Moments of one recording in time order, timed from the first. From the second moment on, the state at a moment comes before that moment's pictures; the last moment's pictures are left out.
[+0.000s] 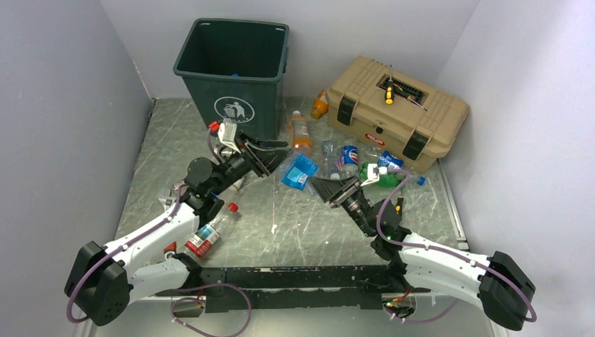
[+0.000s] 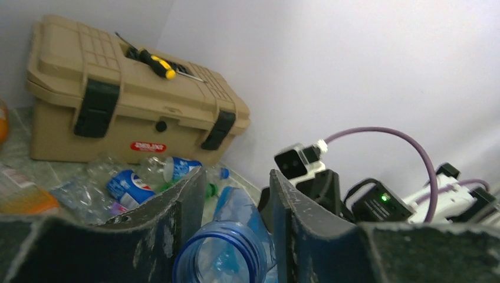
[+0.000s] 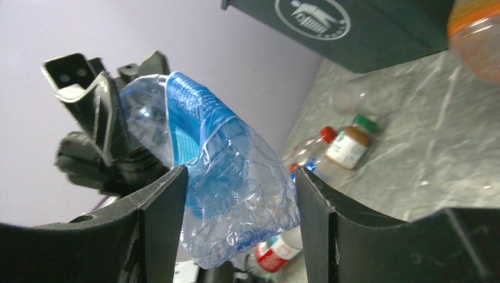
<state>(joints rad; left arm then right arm) -0.63 1.07 0.65 0.81 0.35 -0.67 0.88 0.84 0.24 0.83 0.22 1.05</state>
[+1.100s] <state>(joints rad) -0.62 1.15 1.06 0.29 1.11 -0.57 0.88 0.80 0.68 0.11 -0.48 0.52</state>
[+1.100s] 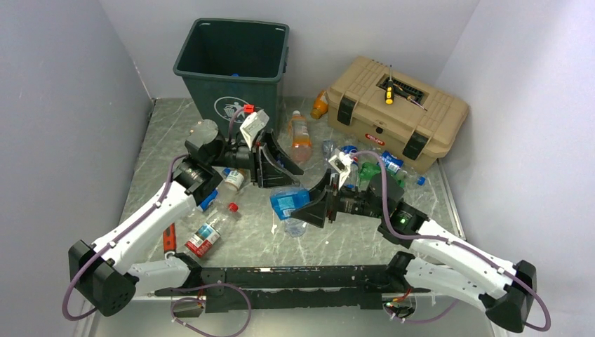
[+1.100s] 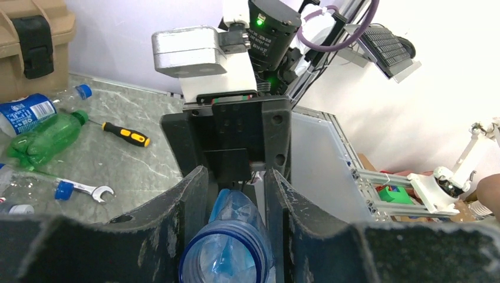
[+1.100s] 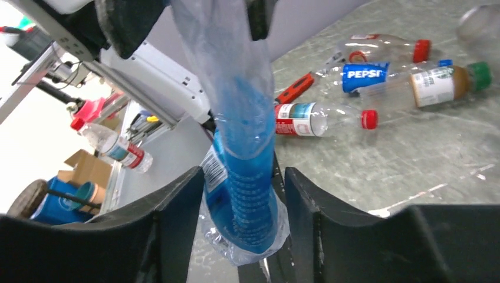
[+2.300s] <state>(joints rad) -0.62 1.06 0.89 0.35 0.75 -0.63 0.88 0.70 0.47 0.35 -0.26 0.58</state>
